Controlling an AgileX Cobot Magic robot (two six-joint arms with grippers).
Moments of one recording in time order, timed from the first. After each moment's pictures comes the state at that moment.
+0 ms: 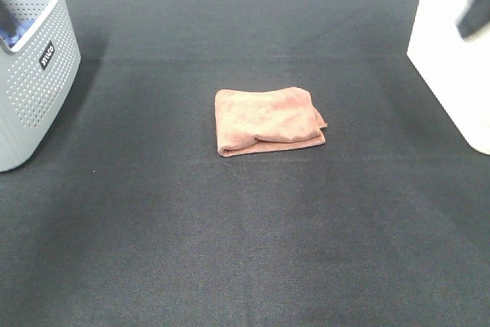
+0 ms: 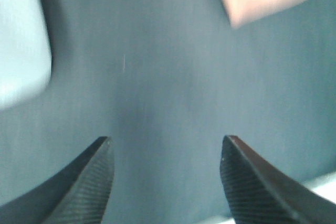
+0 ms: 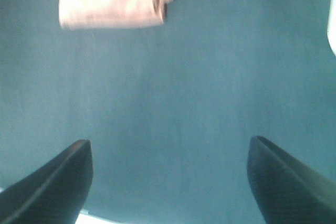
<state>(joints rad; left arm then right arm) -0.29 1.24 -1.23 -0.12 1.18 -0.07 0.04 1.24 -1.18 0.23 1.16 -0.13</state>
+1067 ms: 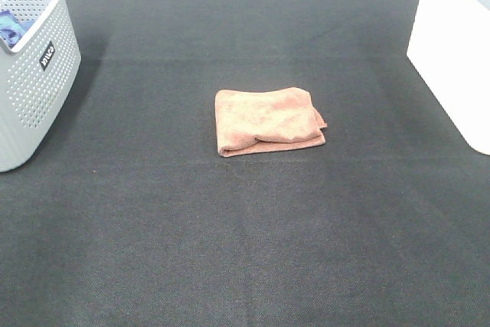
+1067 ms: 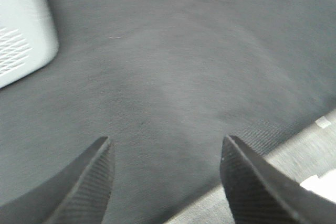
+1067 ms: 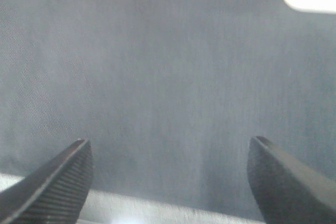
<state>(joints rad) -0.29 0.22 -0.51 -0.21 1.07 0.22 0.04 0.33 -0.51 0.13 1.07 -0.14</state>
